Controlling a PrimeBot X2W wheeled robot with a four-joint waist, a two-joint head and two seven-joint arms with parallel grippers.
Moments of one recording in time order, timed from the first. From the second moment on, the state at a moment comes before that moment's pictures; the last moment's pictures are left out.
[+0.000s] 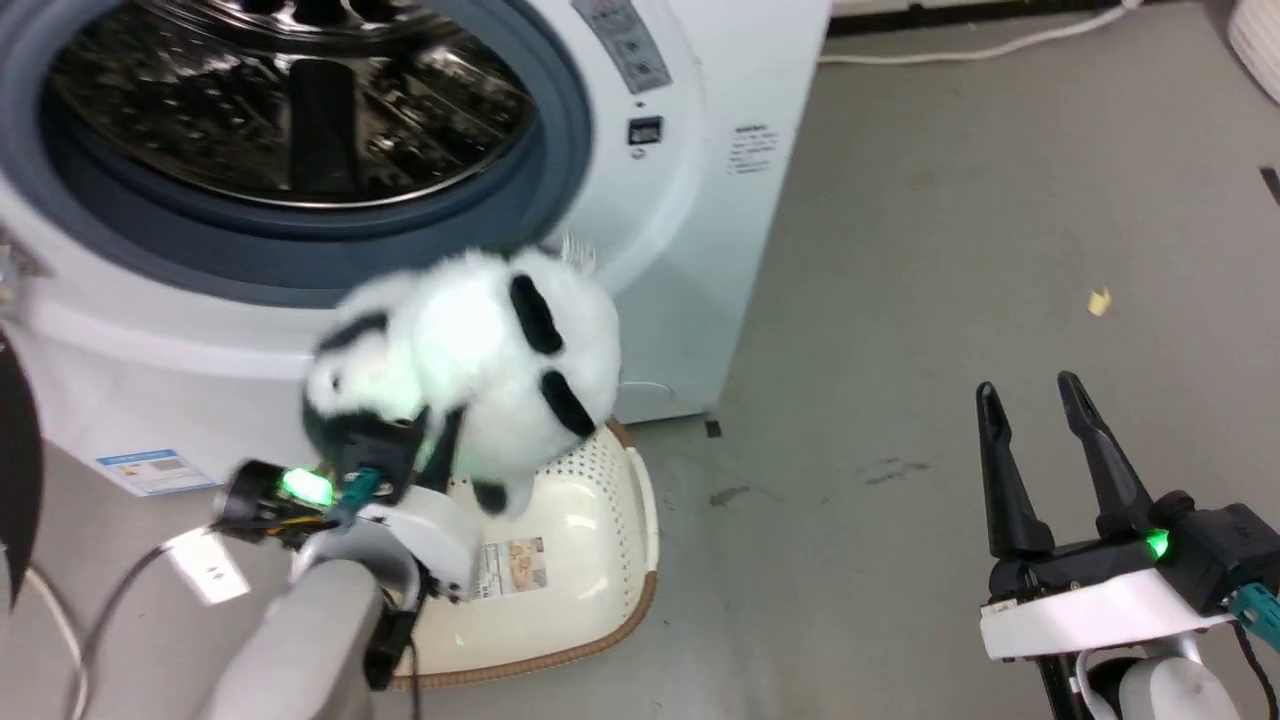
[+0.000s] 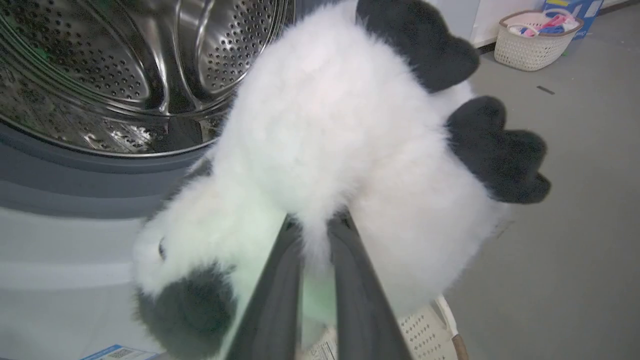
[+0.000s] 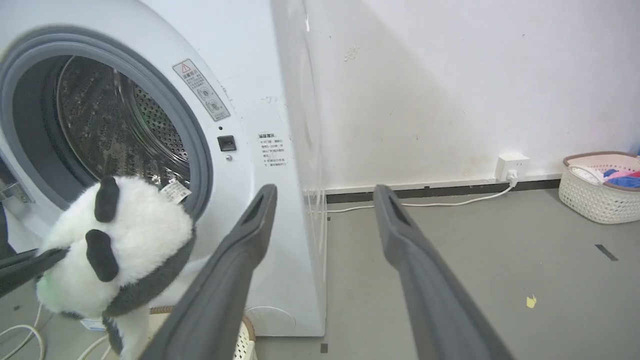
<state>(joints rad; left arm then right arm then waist) -0.51 0.30 -0.51 0.62 -0.36 0.06 -0.25 -0.11 -0.05 0.02 0.01 0.19 0.13 -0.26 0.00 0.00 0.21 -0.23</state>
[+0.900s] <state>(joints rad) -1.24 0.62 -0.36 0.47 -0.21 -0.04 0.08 -0.24 -0.05 0.06 -0.07 0.30 0.13 -0.26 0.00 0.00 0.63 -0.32</state>
